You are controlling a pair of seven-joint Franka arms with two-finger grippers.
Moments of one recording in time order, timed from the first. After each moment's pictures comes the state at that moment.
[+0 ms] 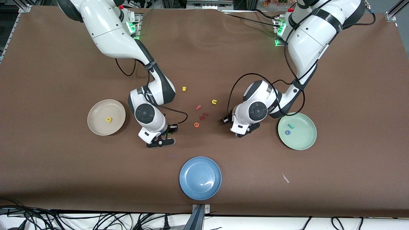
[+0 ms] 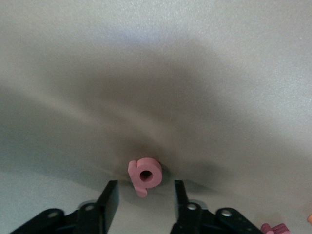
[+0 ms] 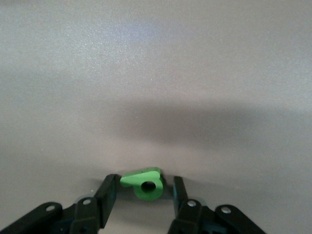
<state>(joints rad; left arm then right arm) -0.15 0.84 -0.46 -1.59 0.04 2.24 -1.06 0.48 0.85 -0.01 -1.45 0.05 2.29 0.29</state>
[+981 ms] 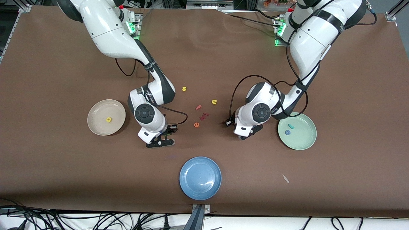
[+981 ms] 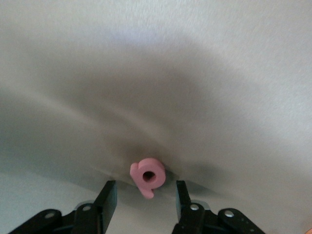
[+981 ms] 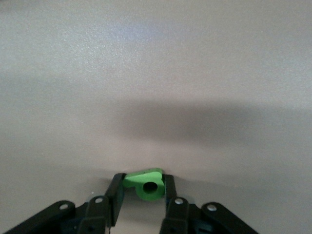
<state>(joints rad) -0.14 0.84 -0.43 -1.59 0.04 2.27 -1.06 0.48 0.85 -0.01 -1.45 0.05 2.29 0.31</state>
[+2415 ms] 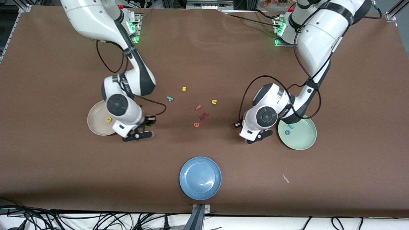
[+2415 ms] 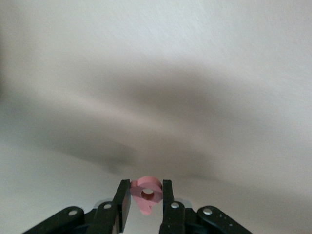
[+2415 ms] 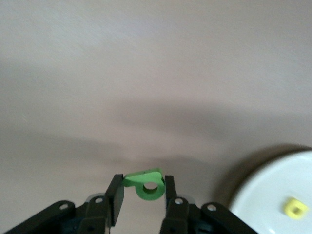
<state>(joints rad) -0.12 0.77 -0.41 -1.49 0.21 1.98 -0.89 0.47 0.54 -0.14 -1.75 0.05 2.21 0.10</state>
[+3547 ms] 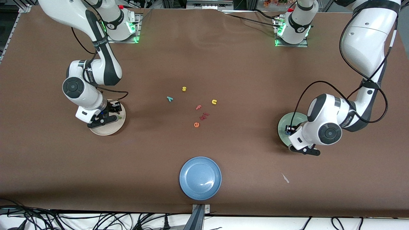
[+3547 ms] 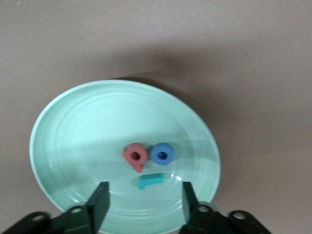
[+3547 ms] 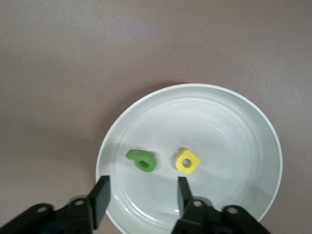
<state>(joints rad) 0.16 0.73 -0.41 -1.52 0.33 1.89 -0.16 0.46 0.37 -0.31 -2.11 0.06 2.41 -0.20</state>
